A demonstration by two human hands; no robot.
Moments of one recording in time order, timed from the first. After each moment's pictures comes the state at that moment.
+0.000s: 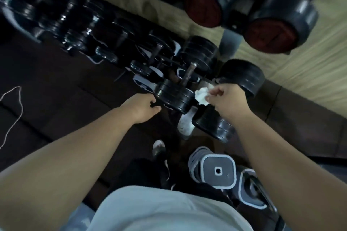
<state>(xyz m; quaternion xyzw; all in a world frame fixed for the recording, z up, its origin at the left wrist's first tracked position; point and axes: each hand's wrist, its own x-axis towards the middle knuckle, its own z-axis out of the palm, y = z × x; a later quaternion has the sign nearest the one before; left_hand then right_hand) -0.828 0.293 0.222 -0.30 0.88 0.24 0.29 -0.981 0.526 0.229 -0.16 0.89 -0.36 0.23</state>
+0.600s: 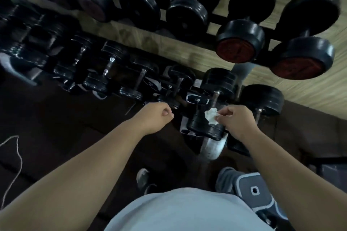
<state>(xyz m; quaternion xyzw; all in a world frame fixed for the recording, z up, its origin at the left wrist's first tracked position) -0.818 0.099 0.271 -0.17 0.89 0.36 0.21 -0.918 0.366 0.270 -0.05 0.91 -0.35 0.21</state>
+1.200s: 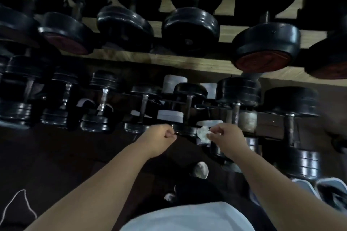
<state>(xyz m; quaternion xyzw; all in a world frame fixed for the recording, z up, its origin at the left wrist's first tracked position) -0.922 -0.014 0.204 -0.14 0.87 0.34 0.32 -0.968 0.237 0.183 0.05 0.88 -0.39 0.26</state>
